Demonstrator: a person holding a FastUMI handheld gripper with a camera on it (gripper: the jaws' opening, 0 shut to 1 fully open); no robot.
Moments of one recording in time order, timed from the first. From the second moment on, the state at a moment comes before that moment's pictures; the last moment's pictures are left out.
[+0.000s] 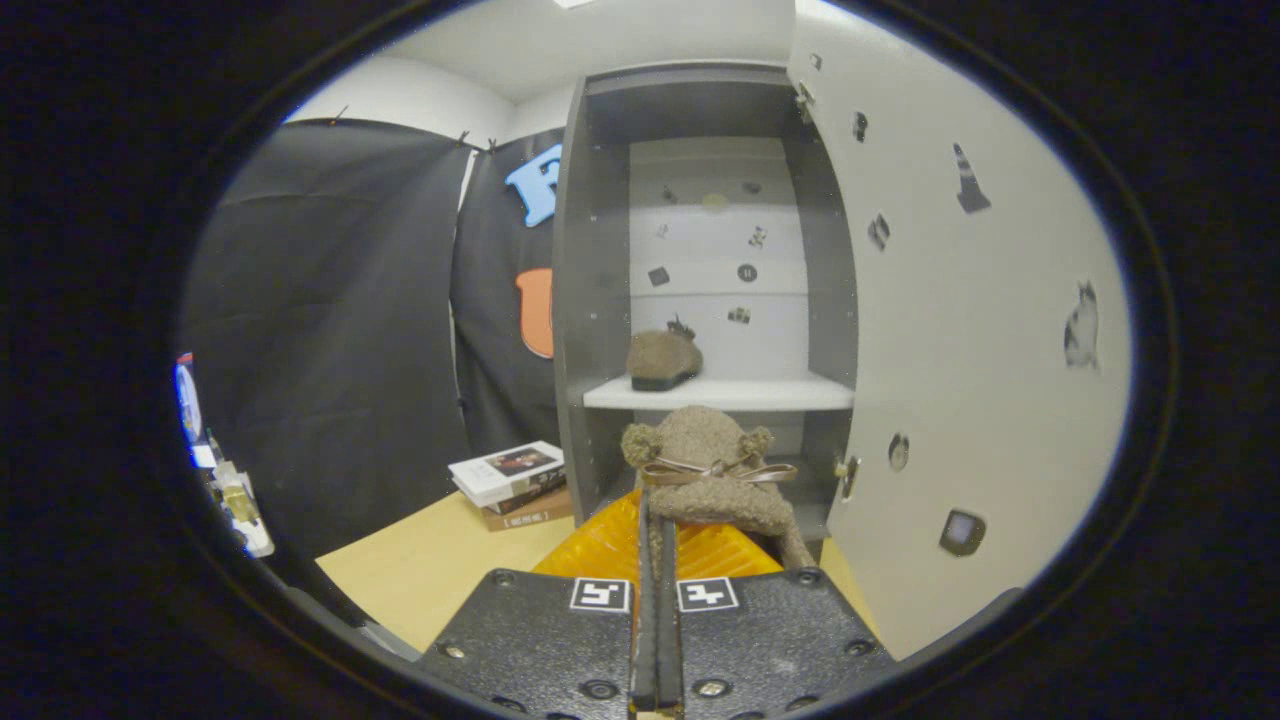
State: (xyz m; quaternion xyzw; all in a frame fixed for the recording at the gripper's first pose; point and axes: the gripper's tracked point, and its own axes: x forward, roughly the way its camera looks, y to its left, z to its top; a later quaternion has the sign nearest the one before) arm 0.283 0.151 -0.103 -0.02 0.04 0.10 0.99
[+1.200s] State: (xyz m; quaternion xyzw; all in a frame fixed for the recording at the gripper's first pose) arm 0.523 0.093 0.062 -0.09 0.05 -0.02 1.00
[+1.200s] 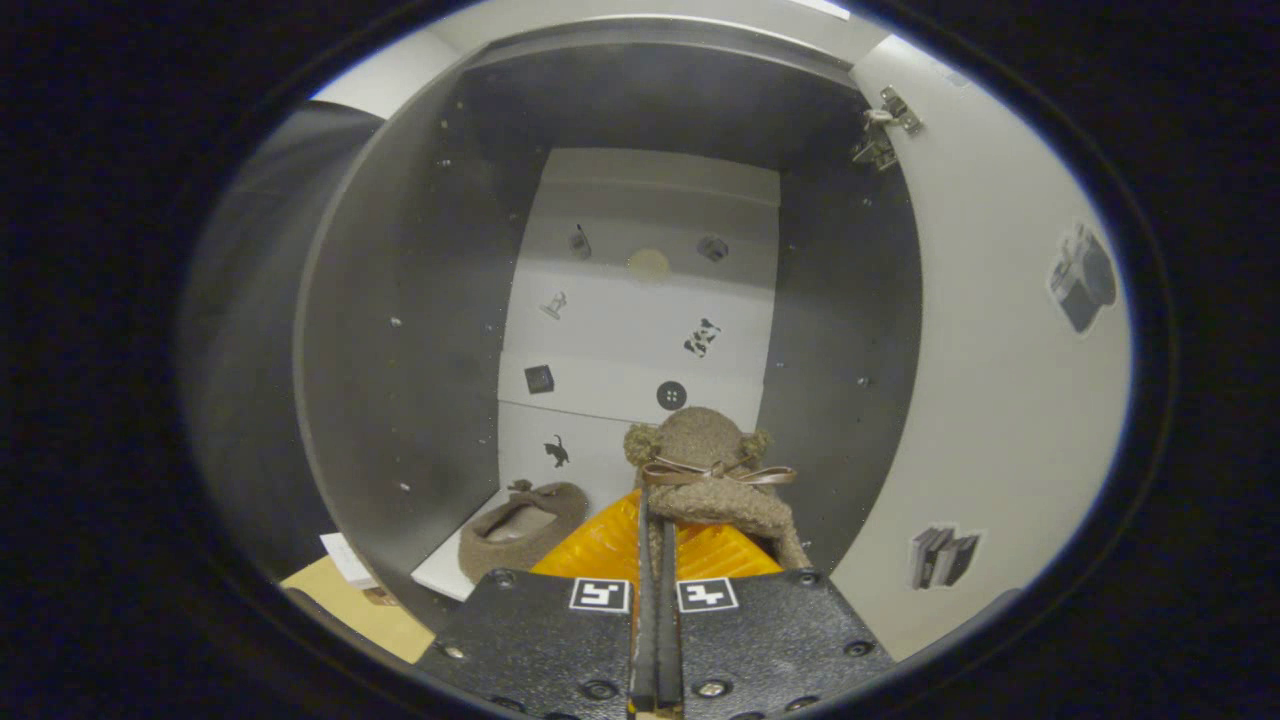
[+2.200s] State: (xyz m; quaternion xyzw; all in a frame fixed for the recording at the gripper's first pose) arm 0.664 0.114 -0.027 -0.06 0.08 0.01 1.00
